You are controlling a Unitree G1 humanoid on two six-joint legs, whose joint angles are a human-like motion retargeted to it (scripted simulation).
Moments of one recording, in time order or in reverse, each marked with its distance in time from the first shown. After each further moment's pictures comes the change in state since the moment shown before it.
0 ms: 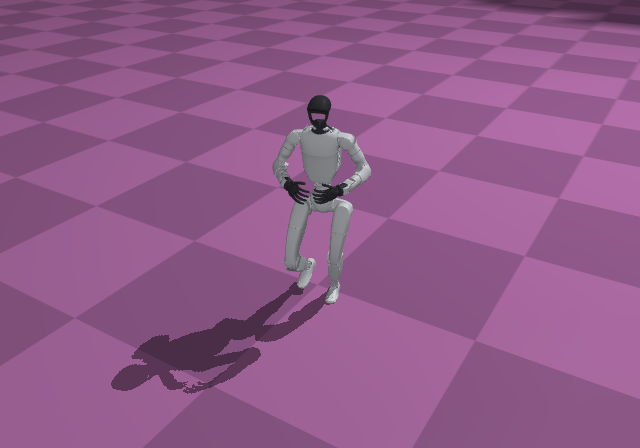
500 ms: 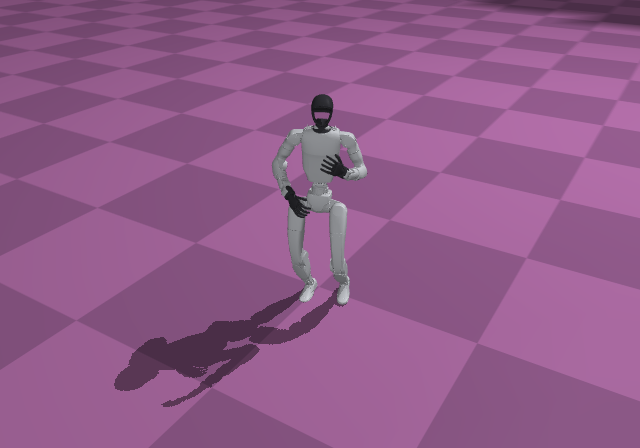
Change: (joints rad) left arm -0.106 -0.117 0.001 -0.302 -0.084 -0.150 0.166; right arm 0.257 0.000 -0.008 0.211 0.012 -0.031 -0.017; waist 0.159 0.080 -0.035; left_leg -0.200 0.274 -0.066 0.471 0.096 -0.180; right_leg 0.266 0.225 -0.142 -0.703 0.015 -0.046
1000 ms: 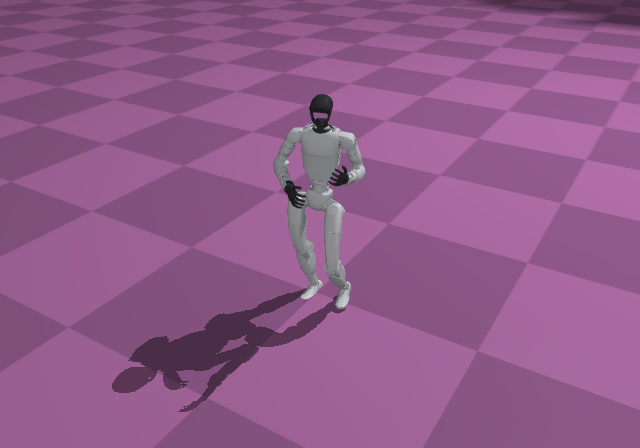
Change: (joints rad) left arm 0.105 -0.057 0.151 0.074 0.030 -0.093 0.293; right arm -0.210 0.038 0.059 -0.061 0.118 -0.097 -0.240; waist 0.093 0.057 0.068; left_leg -0.083 0.158 0.056 0.057 -0.054 -0.011; right_leg 0.183 0.123 0.028 -0.408 0.099 0.009
